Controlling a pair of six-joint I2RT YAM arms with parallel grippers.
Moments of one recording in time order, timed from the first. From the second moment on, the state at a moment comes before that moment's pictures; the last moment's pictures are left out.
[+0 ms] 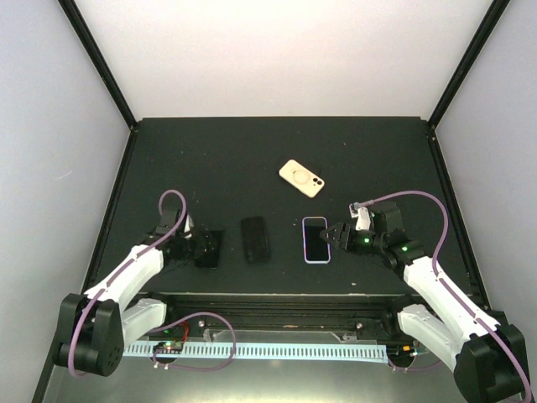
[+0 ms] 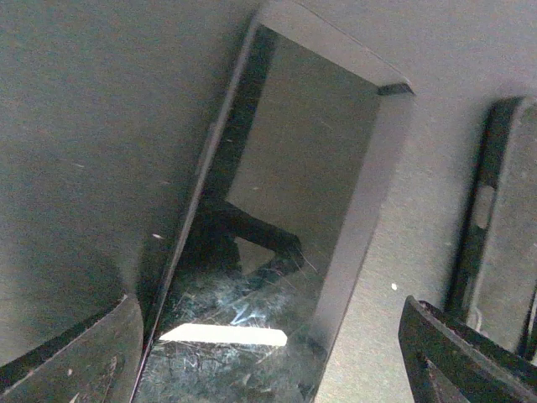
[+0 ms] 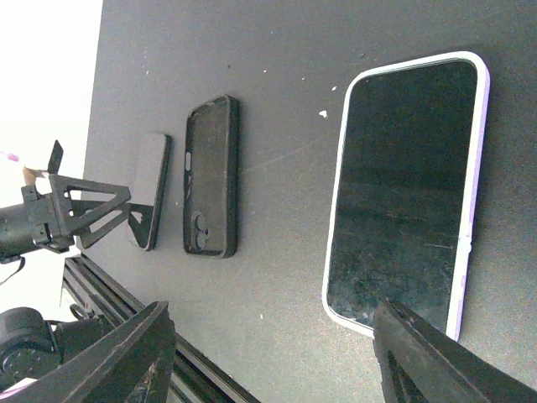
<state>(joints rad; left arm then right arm) -0.19 1.03 0.43 -0.51 0.23 -0.67 0.34 0.88 0.48 -0.36 -0.56 0.62</state>
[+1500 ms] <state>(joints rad) -0.41 1.51 0.76 -0.66 -0.07 -0.57 0.34 0.88 0.48 -0.34 -0.56 0.63</state>
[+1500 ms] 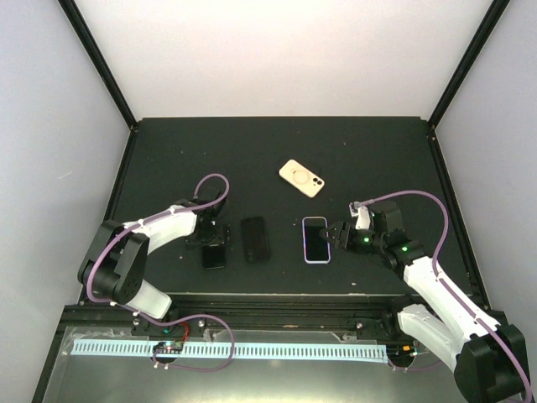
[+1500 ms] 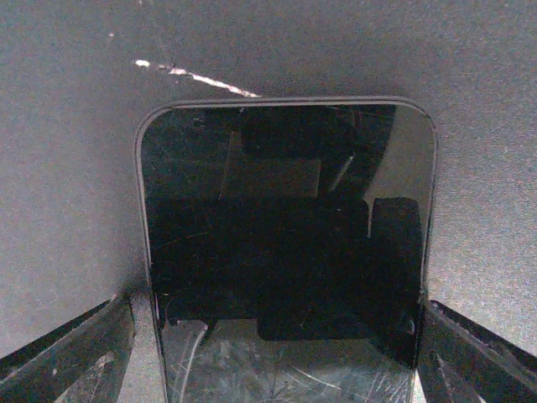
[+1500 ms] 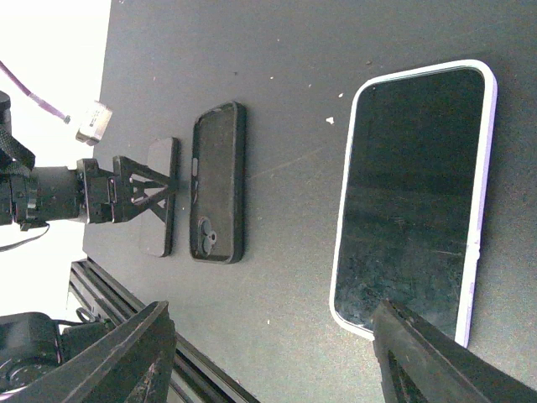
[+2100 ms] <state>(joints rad) -0.41 1.51 0.76 -0.63 -0.08 -0.56 0.47 0.89 0.48 -0.29 -0.54 0.70</state>
